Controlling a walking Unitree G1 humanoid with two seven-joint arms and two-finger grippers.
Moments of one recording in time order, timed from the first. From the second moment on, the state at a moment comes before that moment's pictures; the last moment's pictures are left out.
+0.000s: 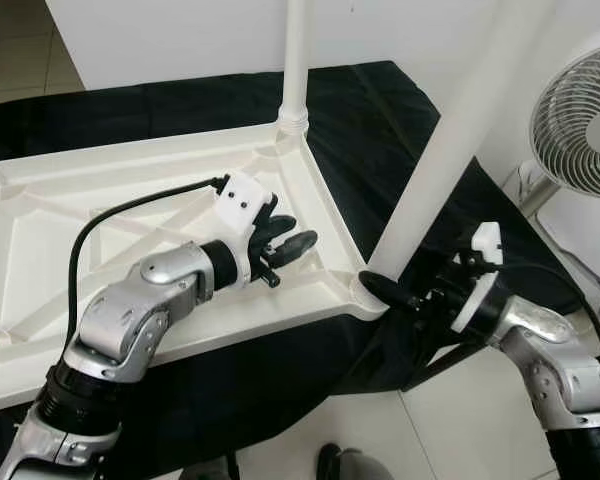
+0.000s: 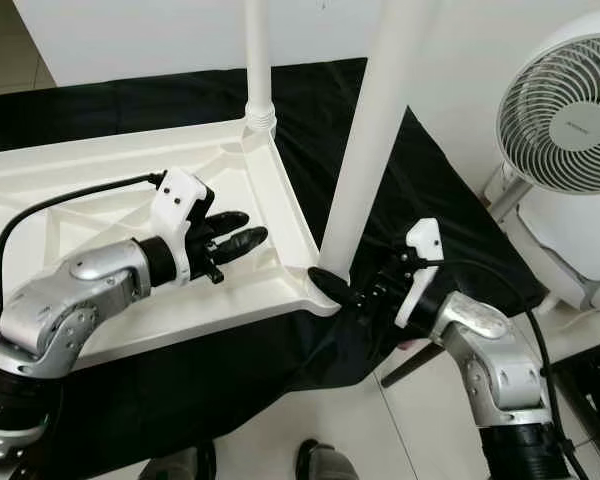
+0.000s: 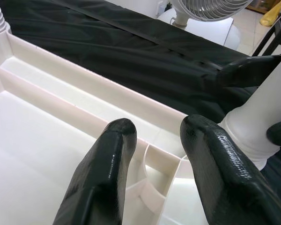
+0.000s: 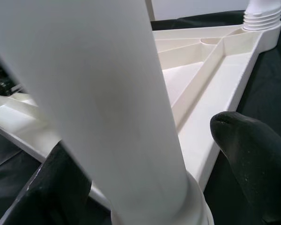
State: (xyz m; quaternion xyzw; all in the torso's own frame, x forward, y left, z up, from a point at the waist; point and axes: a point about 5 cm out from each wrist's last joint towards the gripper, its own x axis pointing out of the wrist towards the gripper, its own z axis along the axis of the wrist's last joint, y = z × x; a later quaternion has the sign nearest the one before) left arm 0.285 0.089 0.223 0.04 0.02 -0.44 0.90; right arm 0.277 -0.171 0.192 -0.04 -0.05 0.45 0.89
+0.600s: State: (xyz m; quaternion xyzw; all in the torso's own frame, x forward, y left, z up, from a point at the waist) left arm 0.284 0.093 0.231 0.04 -0.01 -0.42 0.90; right arm 0.304 -0.172 0.192 -0.07 -0.08 0.43 0.90
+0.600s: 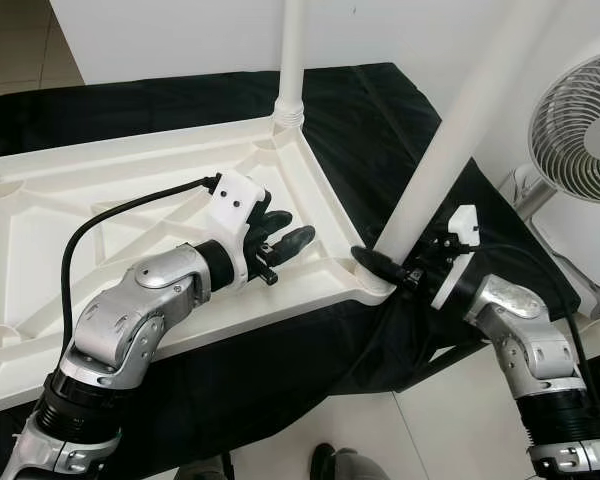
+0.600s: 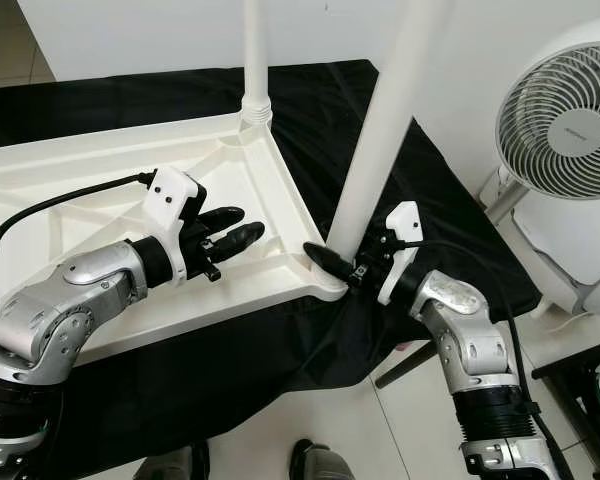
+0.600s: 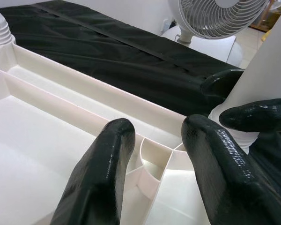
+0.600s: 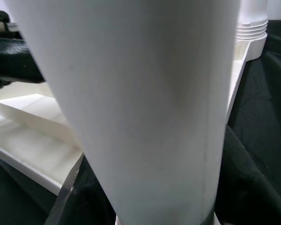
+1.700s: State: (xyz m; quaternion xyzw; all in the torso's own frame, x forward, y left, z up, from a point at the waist) left arm 0.274 0.062 0.184 0.04 -0.05 -0.35 0.94; right arm 0.314 -0.176 0.189 -0.01 -0.13 0.21 0.97
